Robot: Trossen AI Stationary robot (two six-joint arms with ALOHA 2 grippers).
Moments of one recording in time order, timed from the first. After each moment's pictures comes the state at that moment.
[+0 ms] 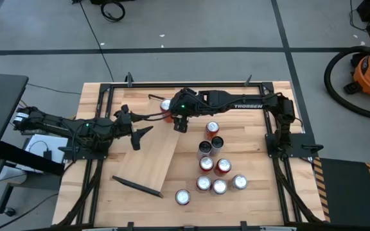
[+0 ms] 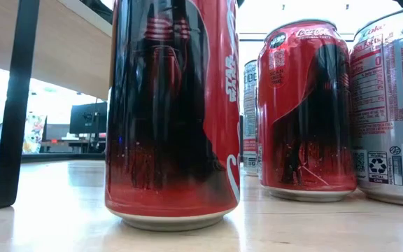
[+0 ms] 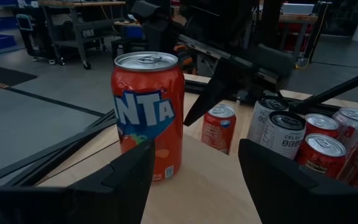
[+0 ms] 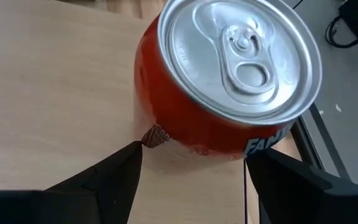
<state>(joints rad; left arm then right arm) -0.18 0.69 0.45 0.09 -0.55 -0.13 -0.10 1.91 1.81 -0.71 0.23 -0.03</state>
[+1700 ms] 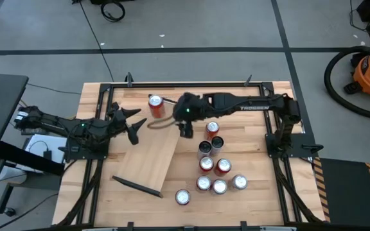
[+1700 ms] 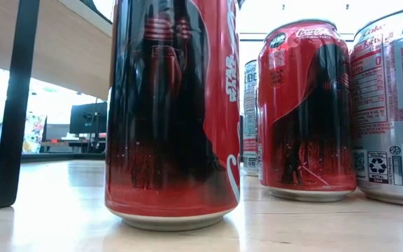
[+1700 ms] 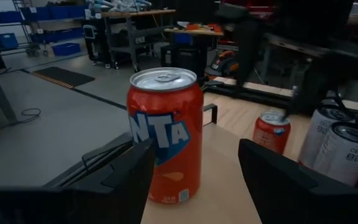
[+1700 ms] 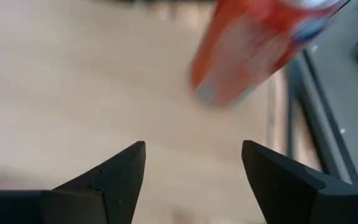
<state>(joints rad) -0.24 0.62 0.45 0.01 -0.82 -0.13 -0.05 1.85 1.77 -0.77 0.16 -0.07</state>
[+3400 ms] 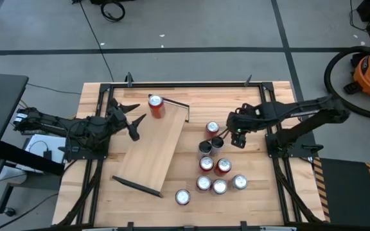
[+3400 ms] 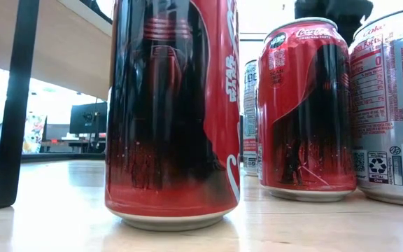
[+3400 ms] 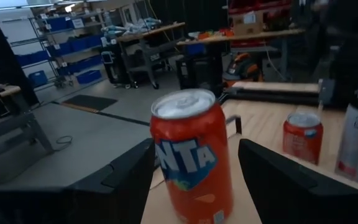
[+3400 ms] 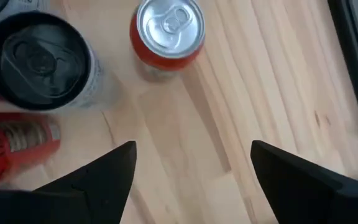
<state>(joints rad) -0.19 0.62 0.45 0.10 -0.83 0.10 0.09 1.23 1.11 -1.16 0.31 0.39</state>
